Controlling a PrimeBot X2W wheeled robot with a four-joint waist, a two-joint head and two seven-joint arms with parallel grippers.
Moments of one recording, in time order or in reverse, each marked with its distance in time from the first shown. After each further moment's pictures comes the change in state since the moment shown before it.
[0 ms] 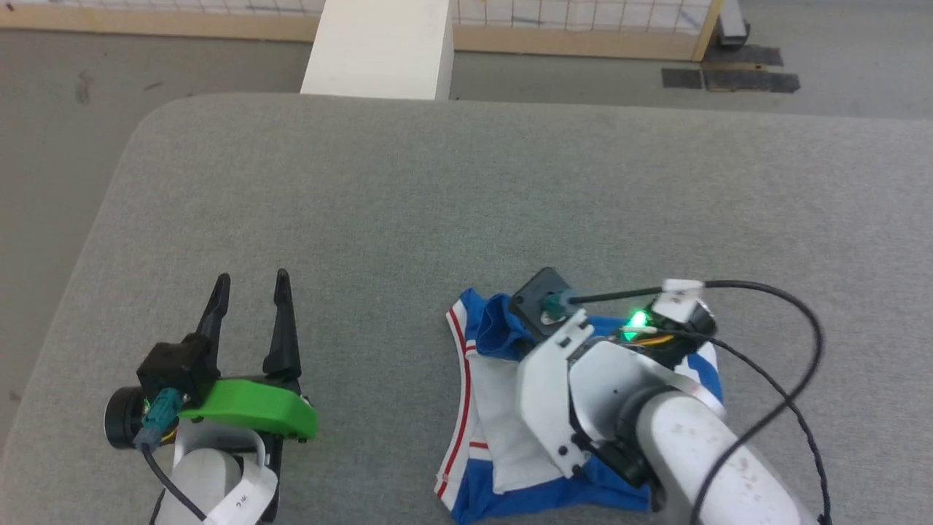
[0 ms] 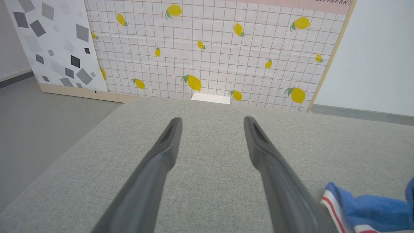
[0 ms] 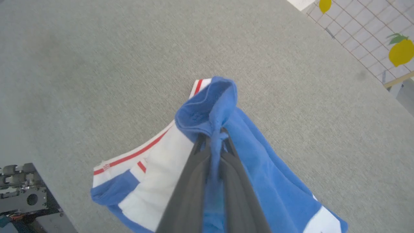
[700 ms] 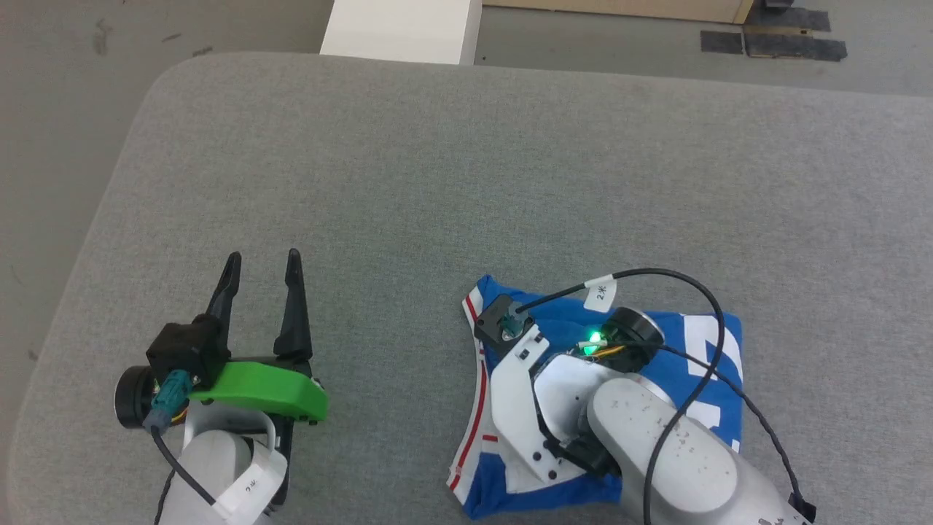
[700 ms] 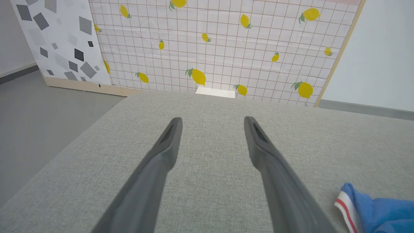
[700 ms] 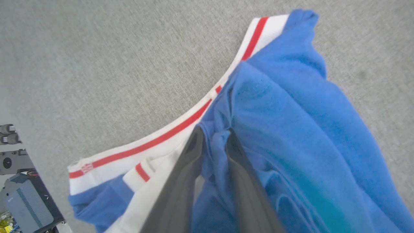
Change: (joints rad) left arm -0.043 0.000 -0.033 0.003 -0.010 0.014 0.000; right arm -0.183 0.009 0.204 0.462 0.157 -0.001 -0.120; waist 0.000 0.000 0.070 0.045
